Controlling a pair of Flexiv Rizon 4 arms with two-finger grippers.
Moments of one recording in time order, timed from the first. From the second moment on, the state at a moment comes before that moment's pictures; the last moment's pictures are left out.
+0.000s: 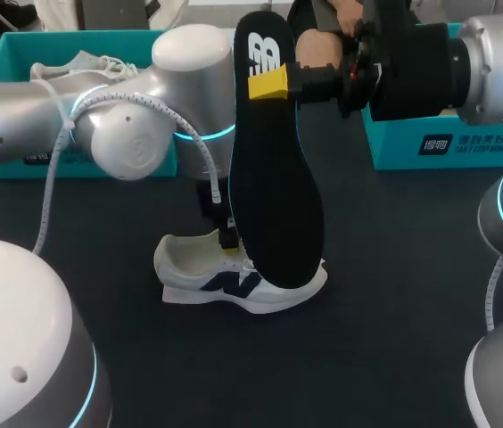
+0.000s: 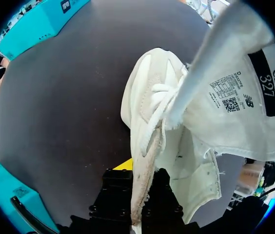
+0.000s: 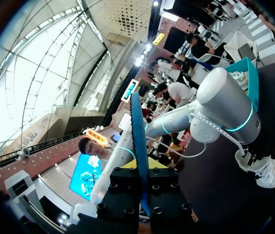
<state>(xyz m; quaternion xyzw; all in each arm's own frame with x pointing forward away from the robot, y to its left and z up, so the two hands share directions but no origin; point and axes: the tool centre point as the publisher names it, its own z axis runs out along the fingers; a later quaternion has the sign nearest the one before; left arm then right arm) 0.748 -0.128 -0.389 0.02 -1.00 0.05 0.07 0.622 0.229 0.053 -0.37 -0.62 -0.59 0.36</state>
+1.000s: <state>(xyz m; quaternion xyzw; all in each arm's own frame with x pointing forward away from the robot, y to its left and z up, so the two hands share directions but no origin) 0.756 -0.109 -0.333 -0.27 -0.93 -0.01 0.23 0.621 0.229 0.053 -0.37 -0.62 -0.59 0.36</state>
